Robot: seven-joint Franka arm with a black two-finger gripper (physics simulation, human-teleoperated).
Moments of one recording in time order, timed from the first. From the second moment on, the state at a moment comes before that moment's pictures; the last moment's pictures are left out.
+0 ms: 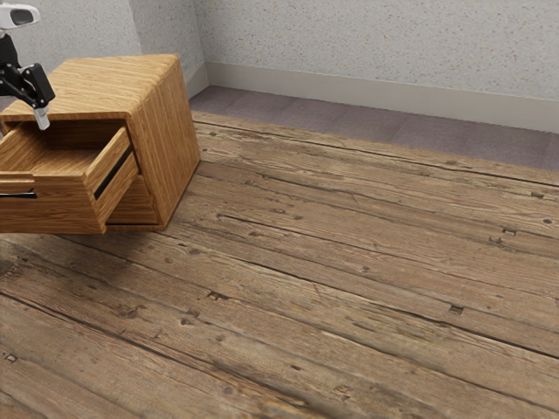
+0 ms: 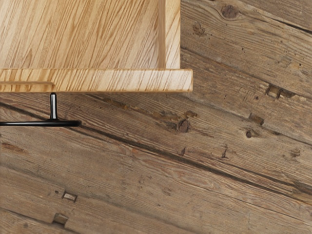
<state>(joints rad) -0.19 -0.12 0.57 -1.53 0.02 1.37 0.01</state>
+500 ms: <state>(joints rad) -0.20 -0.17 0.37 -1.34 0.10 1.30 -0.01</state>
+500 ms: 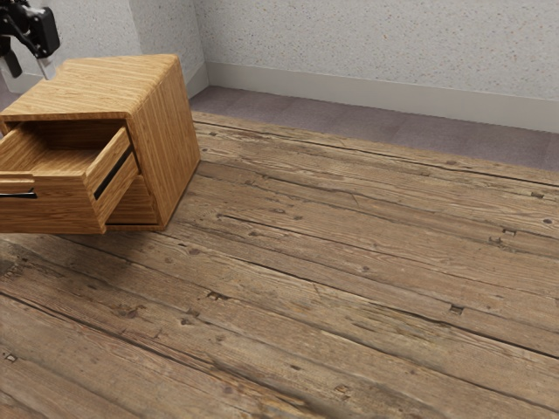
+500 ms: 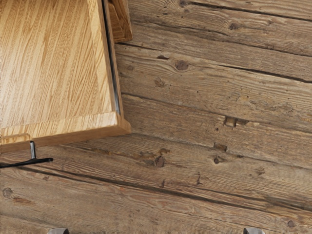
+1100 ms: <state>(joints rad) 0.09 -0.44 0.25 -1.80 0.19 1.27 -0.04</state>
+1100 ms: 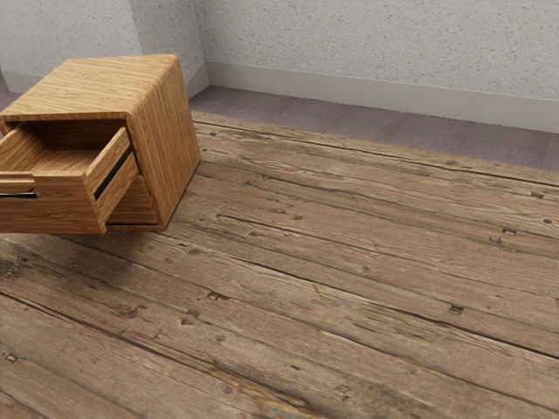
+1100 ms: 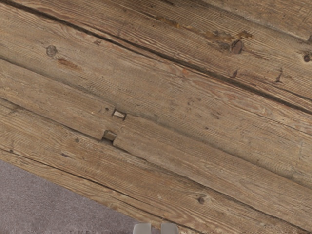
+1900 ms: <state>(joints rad) 0.26 -0.39 0.26 -2.21 0.24 1.98 -0.07</state>
